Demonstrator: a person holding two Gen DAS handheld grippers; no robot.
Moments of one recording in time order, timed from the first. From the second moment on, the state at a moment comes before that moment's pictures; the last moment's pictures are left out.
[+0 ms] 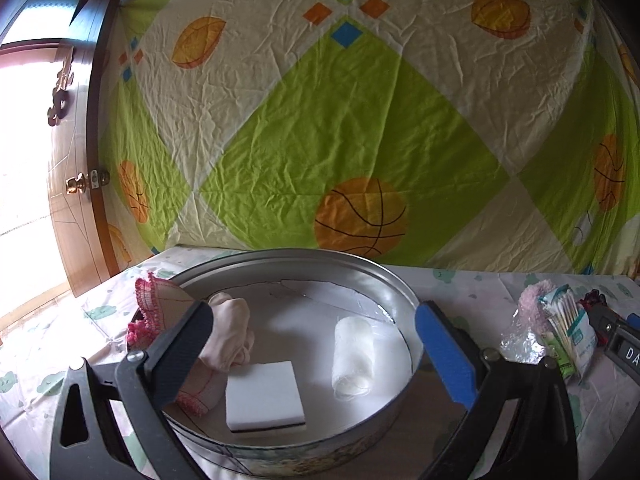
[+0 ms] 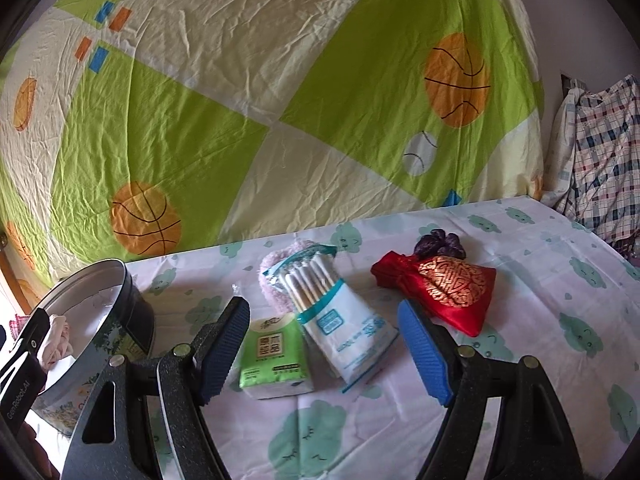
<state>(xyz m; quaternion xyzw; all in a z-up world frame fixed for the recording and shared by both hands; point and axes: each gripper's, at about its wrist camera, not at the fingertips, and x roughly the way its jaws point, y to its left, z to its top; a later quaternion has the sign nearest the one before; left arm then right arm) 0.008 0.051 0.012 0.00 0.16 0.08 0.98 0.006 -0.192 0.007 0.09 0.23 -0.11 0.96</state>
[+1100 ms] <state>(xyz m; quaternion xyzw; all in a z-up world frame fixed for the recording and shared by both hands) 0.013 -0.058 0.004 0.15 0.18 0.02 0.97 0.020 -0.232 -0.002 0.06 0.28 -0.09 0.95</state>
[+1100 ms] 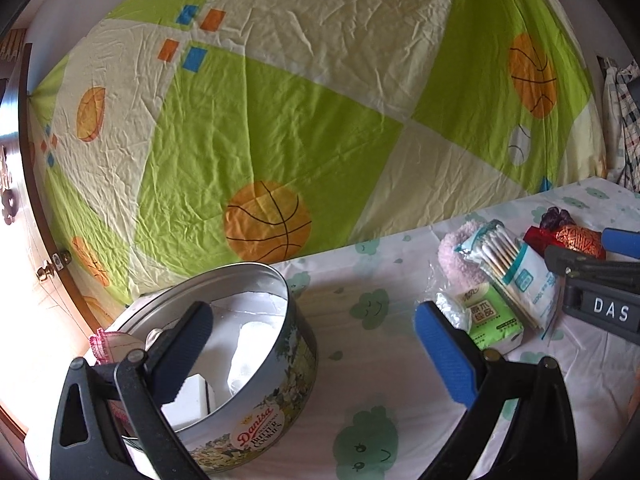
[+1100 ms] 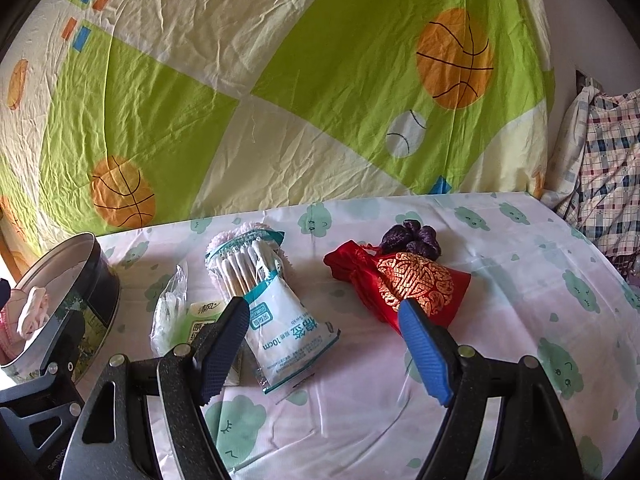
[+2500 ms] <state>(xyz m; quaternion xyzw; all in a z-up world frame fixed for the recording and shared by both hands) 0.117 -0.067 -0.048 -0.07 0.42 -0.14 0.89 0.007 -0.300 0.016 0.07 0.23 -0.16 0.96</state>
